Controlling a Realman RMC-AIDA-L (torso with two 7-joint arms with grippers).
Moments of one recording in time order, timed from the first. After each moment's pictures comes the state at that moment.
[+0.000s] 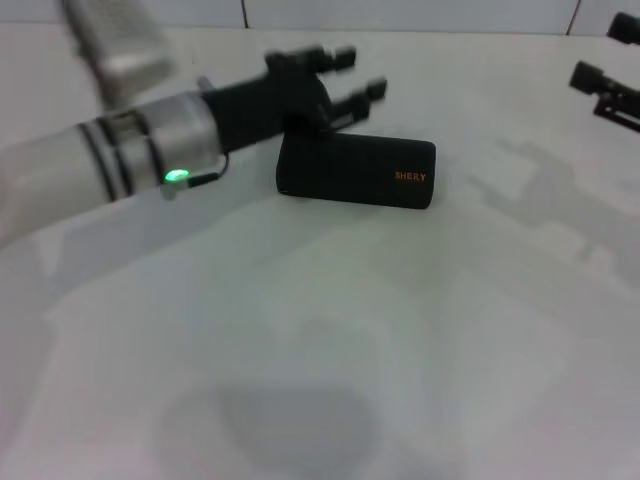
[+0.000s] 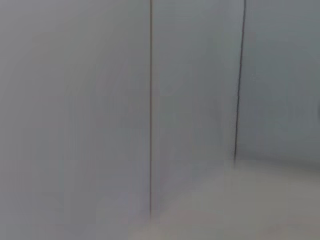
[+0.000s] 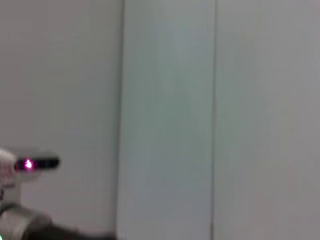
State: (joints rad) left arm -0.88 -2.08 2.84 -0.16 -0.59 1.28 -0.81; right arm 0.38 2.02 -0.87 -0.78 -1.39 -1.47 1.11
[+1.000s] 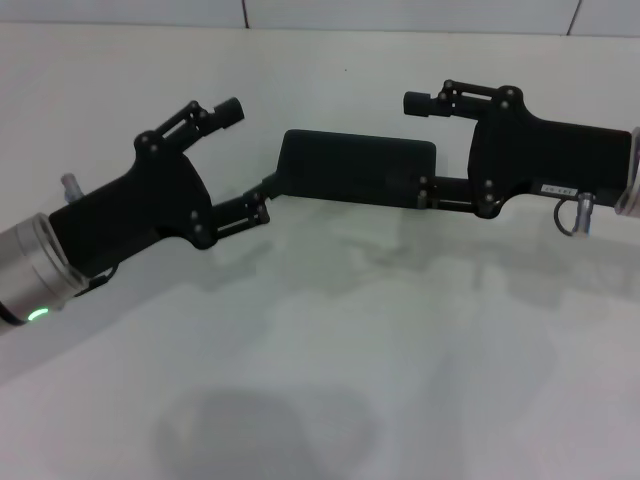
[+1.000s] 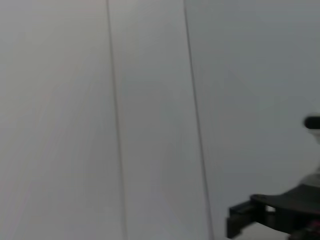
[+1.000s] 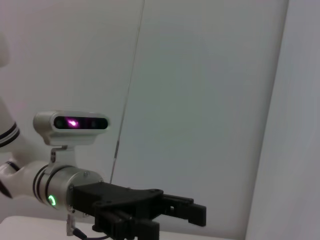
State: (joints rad) left arm -0.56 -2.06 2.84 -0.23 -0.65 1.79 -0.56; right arm 0.58 2.02 -1.21 -0.60 -1.34 -1.46 0.89
